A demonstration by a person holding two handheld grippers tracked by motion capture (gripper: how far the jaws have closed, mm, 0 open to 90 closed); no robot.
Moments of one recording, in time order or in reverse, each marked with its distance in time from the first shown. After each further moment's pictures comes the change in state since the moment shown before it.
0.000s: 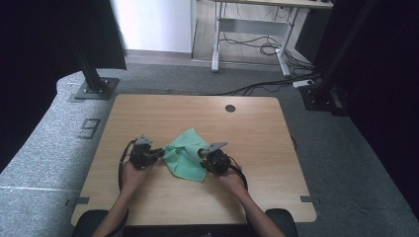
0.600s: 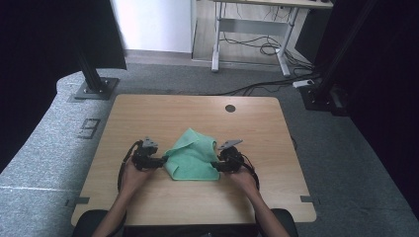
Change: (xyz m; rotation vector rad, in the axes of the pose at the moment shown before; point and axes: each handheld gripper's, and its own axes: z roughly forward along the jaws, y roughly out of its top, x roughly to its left) left arm -0.007 0.000 0.012 0.088 0.077 0.087; right arm -0.030 -0.018 -0.023 -0.013 -0.073 0.084
